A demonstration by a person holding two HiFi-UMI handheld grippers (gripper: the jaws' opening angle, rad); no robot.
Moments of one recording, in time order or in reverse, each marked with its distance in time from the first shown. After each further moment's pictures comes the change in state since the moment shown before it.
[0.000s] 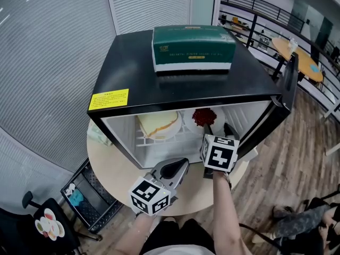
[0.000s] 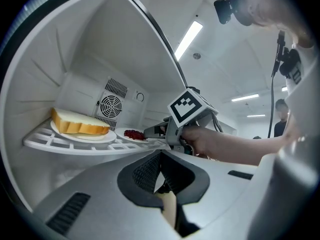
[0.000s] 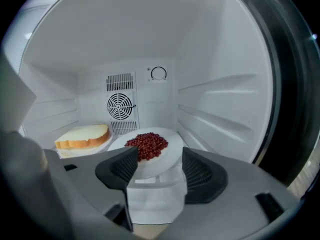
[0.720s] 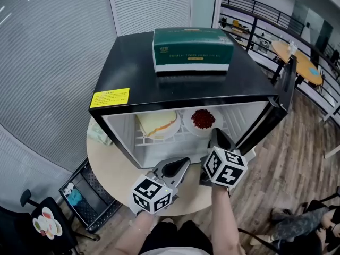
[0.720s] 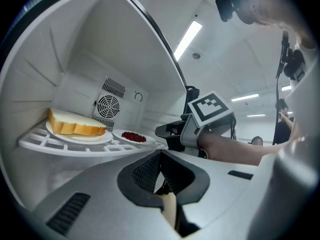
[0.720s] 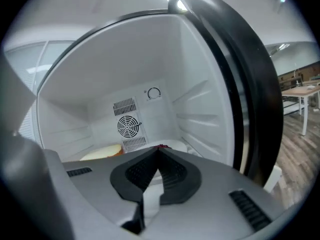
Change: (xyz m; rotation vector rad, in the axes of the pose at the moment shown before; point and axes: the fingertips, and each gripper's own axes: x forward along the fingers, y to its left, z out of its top) left arm 0.006 -0.006 0.000 0.004 0.002 -0.001; right arm -0.037 0.002 0.001 0.227 -0.178 0.116
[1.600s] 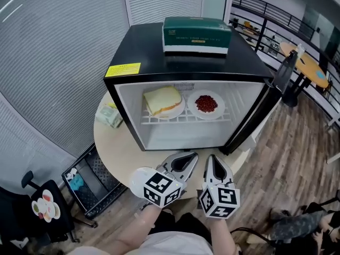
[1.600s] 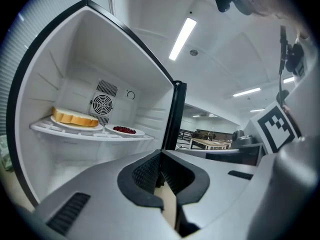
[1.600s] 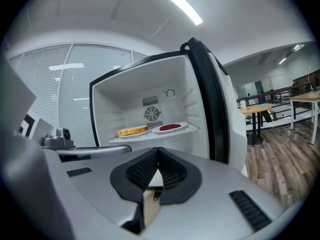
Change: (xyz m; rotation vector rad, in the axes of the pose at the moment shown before) left arm -0.010 -0.052 -0.026 0.037 0.006 0.050; right arm -0.131 0.015 -0.077 -0.106 -0.021 0.146
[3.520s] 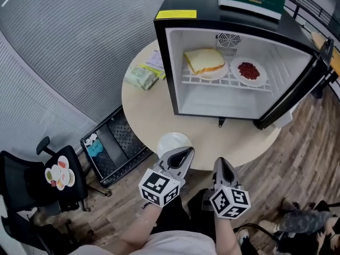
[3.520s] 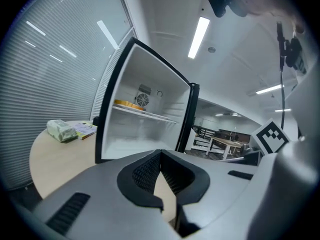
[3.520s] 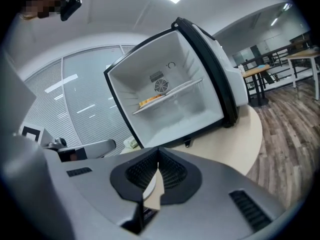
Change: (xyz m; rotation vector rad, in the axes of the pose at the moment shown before) left arm -0.149 0.027 -0.077 -0.084 0.022 0.269; right arm -0.060 0.074 -0.129 0.262 0.177 0.125
